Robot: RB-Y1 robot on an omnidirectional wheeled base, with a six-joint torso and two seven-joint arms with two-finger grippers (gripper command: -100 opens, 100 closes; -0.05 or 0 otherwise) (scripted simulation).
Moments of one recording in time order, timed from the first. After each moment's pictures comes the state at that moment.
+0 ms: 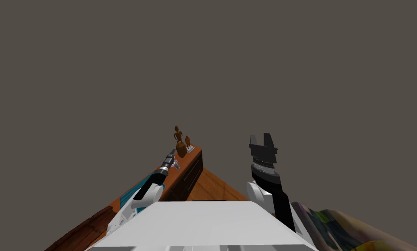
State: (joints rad) left arm 0.34 0.32 0.05 -1.78 0.28 -0.09 -0.23; right arm 0.48 0.04 -0.04 -2.31 -0.03 -0.64 0.02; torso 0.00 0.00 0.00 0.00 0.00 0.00
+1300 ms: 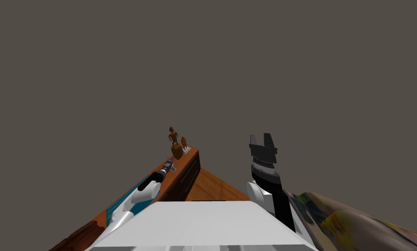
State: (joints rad) left arm 0.21 0.45 0.02 -1.46 0.47 0.12 -0.42; right arm 0.48 0.04 -0.04 -2.31 -0.03 -0.64 0.02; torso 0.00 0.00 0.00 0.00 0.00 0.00
